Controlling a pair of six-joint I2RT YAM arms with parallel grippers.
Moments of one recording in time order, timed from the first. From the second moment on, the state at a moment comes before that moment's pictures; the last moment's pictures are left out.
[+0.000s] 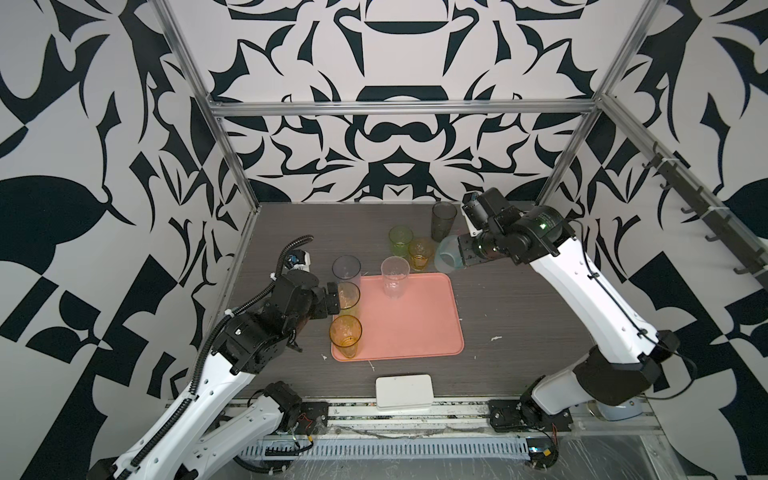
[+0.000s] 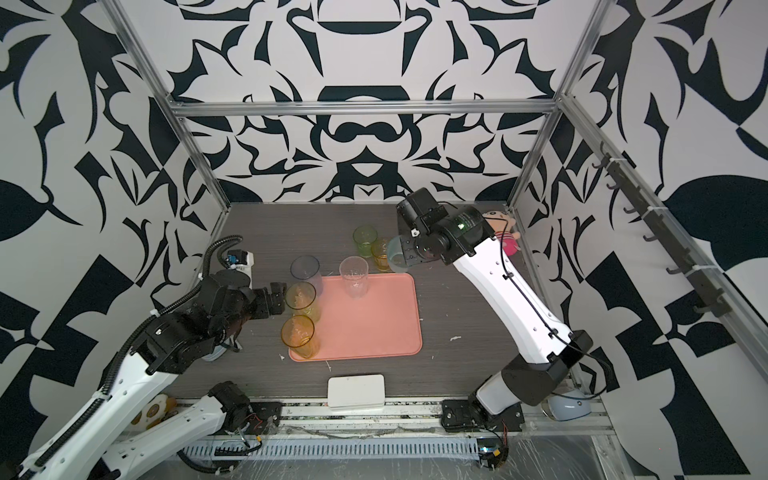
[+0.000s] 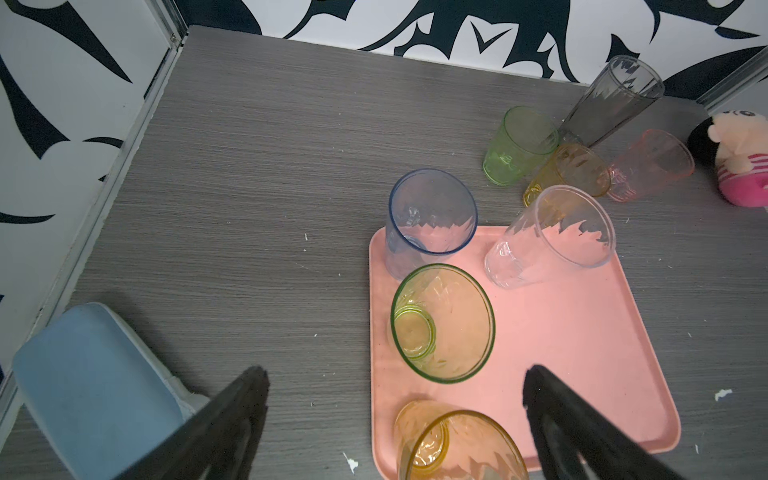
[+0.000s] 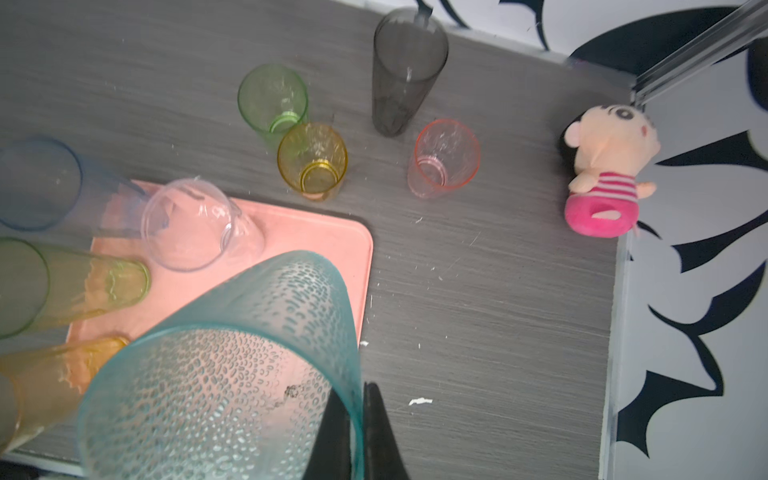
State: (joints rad) left arm -0.66 0.78 1.00 -0.92 -0.39 -0.51; right arm 0.65 1.50 1.85 -1.40 0.27 0.36
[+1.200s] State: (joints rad) left arm -0.66 0.78 0.97 -0.91 -0.36 -0.52; right arm 0.88 1.46 1.27 -1.01 0.25 0.63
